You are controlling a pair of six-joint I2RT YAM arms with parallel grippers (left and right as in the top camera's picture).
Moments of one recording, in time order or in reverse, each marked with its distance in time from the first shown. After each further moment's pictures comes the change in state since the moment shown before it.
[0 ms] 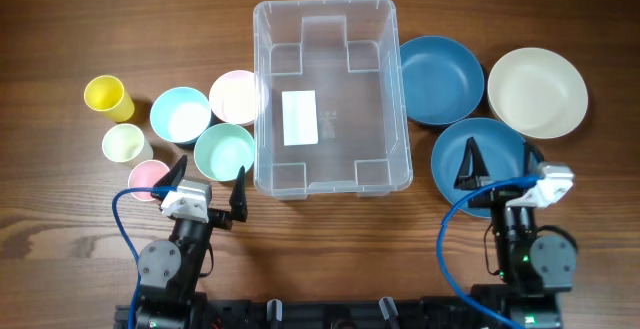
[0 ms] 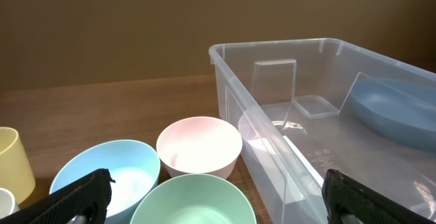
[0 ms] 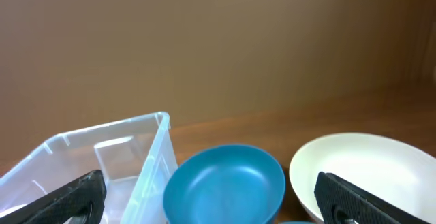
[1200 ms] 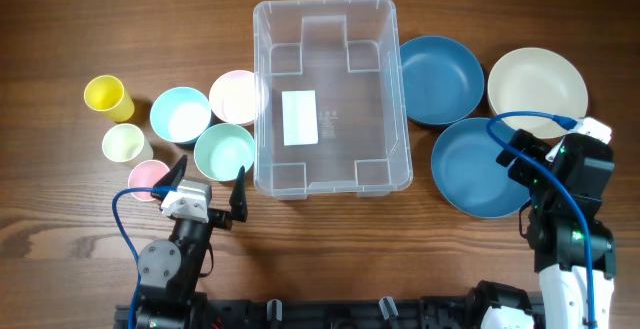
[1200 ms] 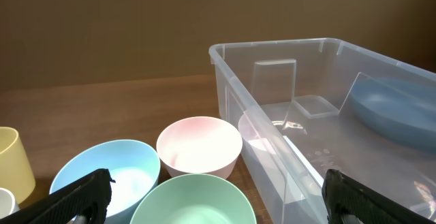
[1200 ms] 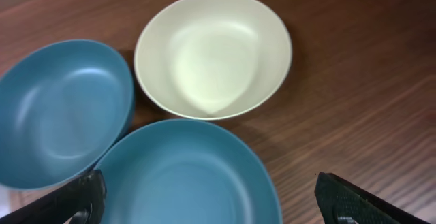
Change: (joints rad) left arm 0.000 0.000 0.000 0.000 0.000 0.000; right arm -0.245 0.641 0.436 -0.515 0.174 0.005
